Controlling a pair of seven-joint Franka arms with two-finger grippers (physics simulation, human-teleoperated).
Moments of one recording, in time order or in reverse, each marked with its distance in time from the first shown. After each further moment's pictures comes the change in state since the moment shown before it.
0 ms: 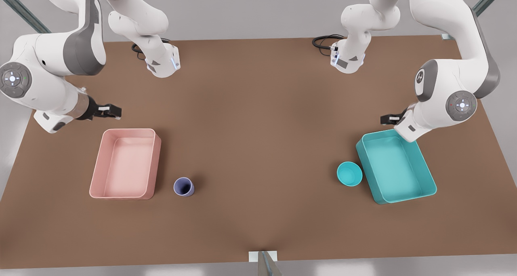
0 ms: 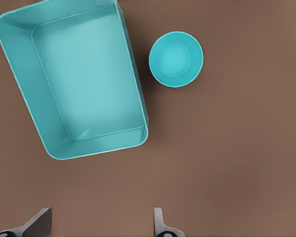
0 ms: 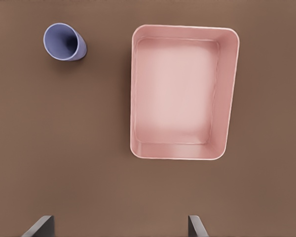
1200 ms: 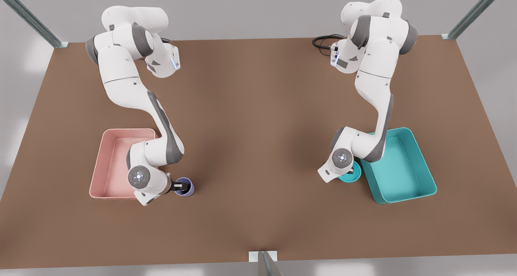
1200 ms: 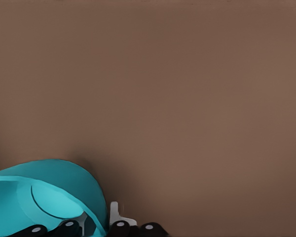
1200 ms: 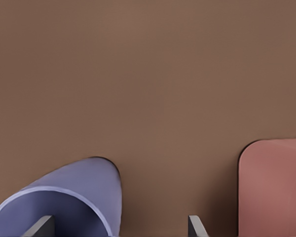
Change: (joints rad) left arm -0.235 0.544 0.003 -0.054 0.198 0.728 -0.211; right arm 0.156 0.664 0.010 0.076 -0.014 0.724 0.239
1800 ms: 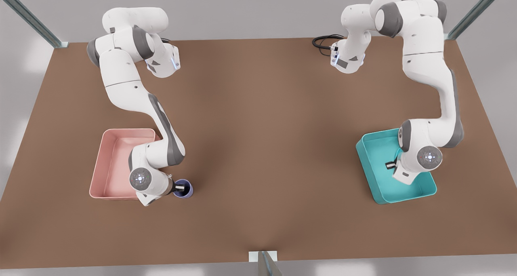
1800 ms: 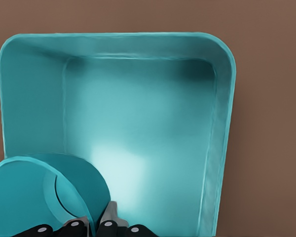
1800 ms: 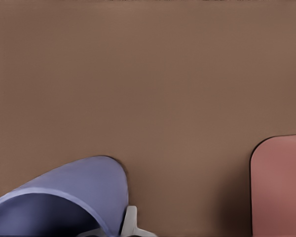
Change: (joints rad) left arm 0.239 -0.170 0.122 -0.047 -0.067 -0.182 -0.069; right arm -0.005 0.024 0.009 0.012 0.021 0.015 0.031
